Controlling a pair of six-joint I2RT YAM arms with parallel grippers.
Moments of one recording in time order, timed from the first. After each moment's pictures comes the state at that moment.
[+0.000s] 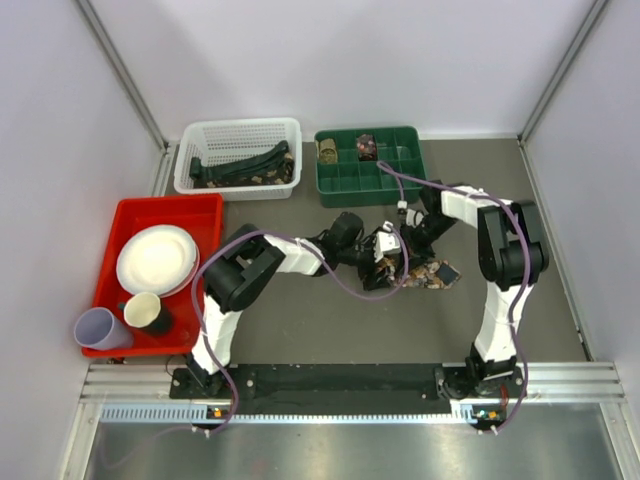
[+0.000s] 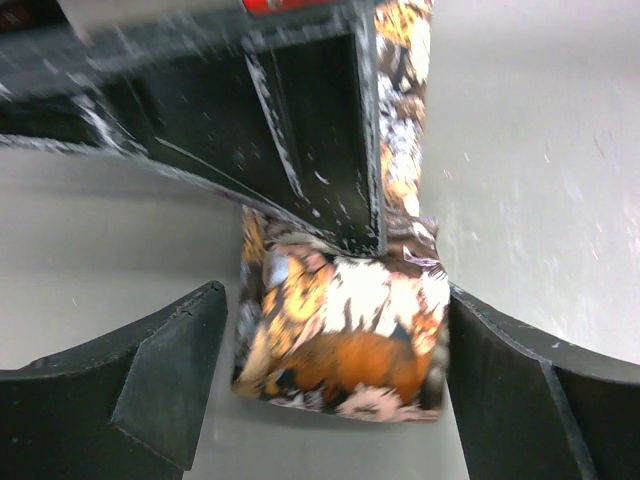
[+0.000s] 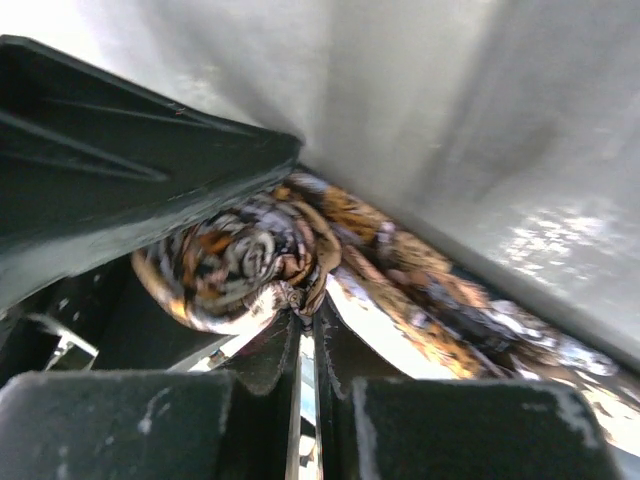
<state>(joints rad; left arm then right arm) -0.80 2.07 1.14 0.33 0.67 0.35 0.21 2.00 1.30 -0.94 -0.64 0.06</state>
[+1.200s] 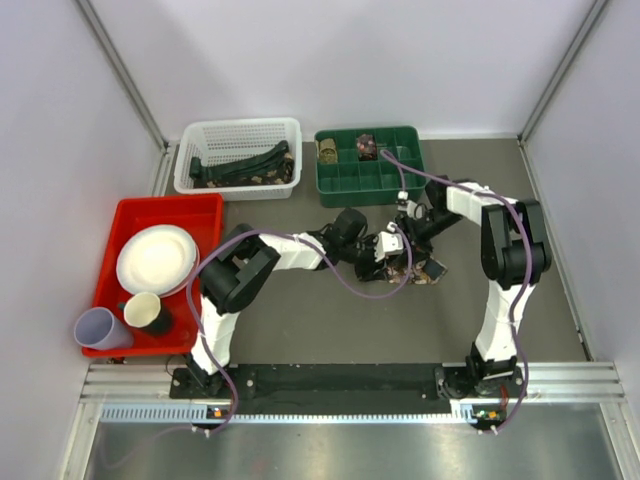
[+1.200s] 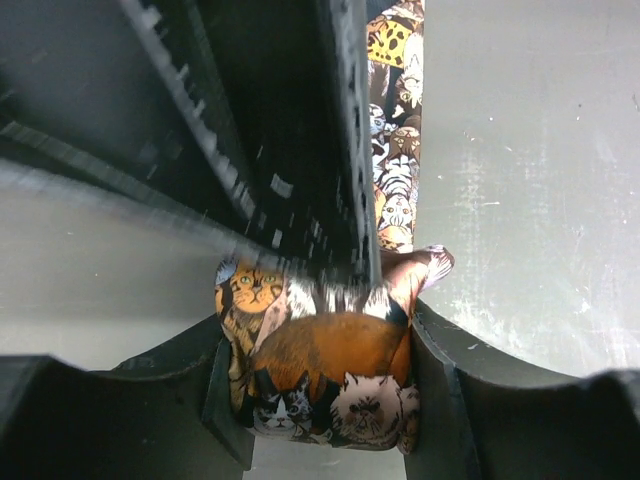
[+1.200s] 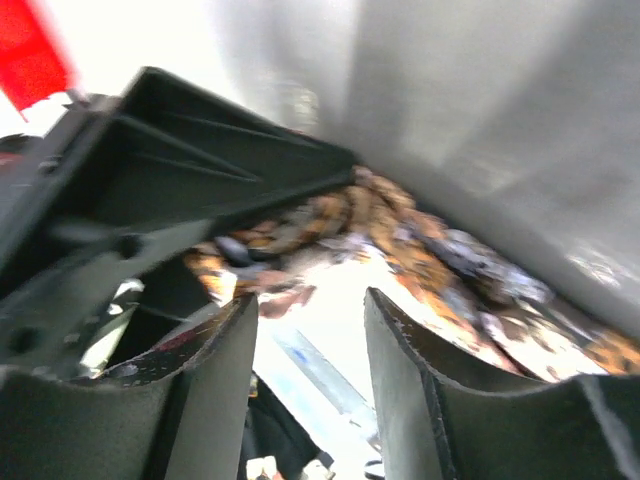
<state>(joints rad) -0.81 2.06 1.19 0.16 0.60 0.45 0.17 2.01 1.35 -0.99 -0.78 -0.04</state>
